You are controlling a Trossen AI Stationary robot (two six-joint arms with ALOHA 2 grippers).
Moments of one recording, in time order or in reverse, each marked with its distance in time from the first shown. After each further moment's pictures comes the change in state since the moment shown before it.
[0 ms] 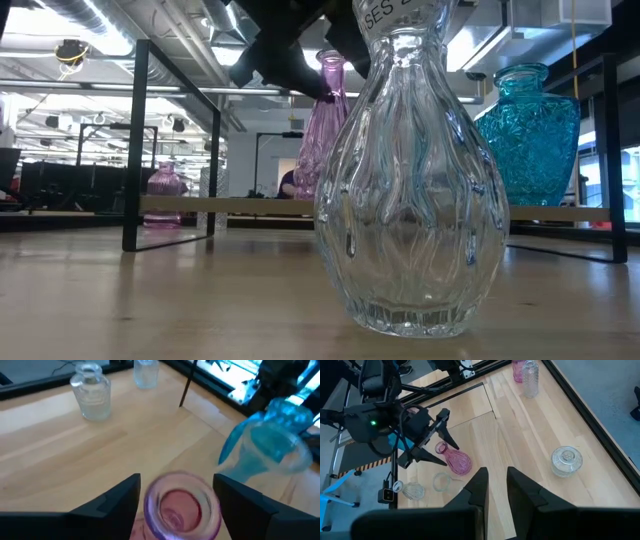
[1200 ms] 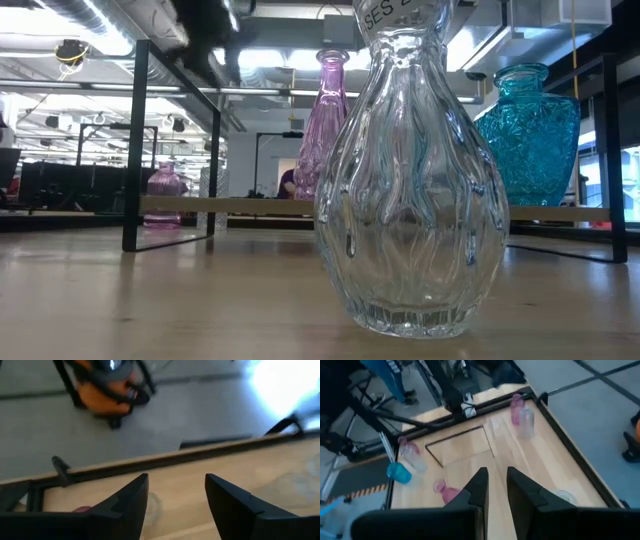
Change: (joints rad) left arm 0.916 -0.502 0.000 -0.521 0.375 0.291; right arm 0.000 0.009 0.001 0.216 -0.002 0.038
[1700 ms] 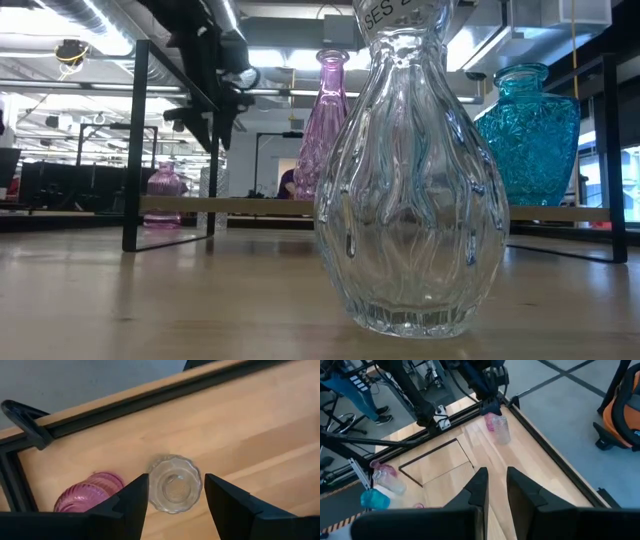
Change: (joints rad) left arm 0.263 0.241 0.000 -0.105 0.407 0.231; right arm 0.000 0.051 0.000 0.072 0.139 0.111
